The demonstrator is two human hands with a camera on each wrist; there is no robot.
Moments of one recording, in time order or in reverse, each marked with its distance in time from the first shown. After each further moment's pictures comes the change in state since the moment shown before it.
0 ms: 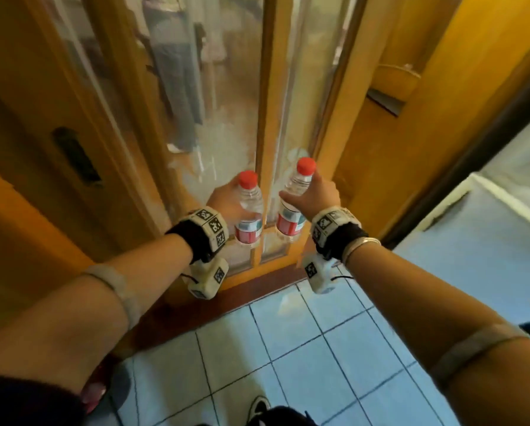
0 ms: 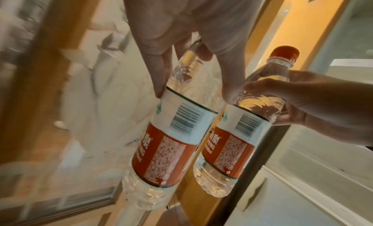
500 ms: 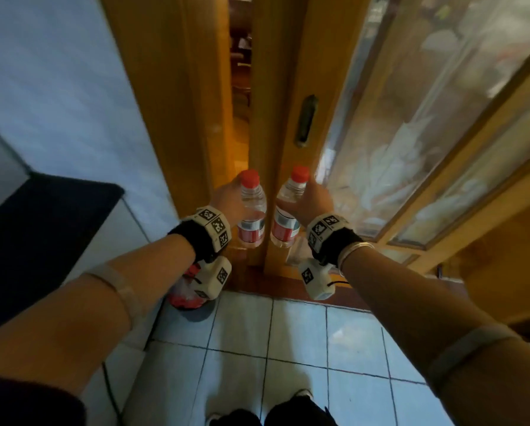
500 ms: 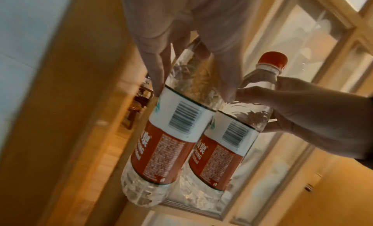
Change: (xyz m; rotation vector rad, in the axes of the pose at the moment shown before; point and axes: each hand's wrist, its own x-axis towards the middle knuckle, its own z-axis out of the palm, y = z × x) left_hand -0.220 -0.181 -0.205 0.099 0.412 -0.204; right_hand -0.168 -0.212 0.195 0.053 -0.422 -0.386
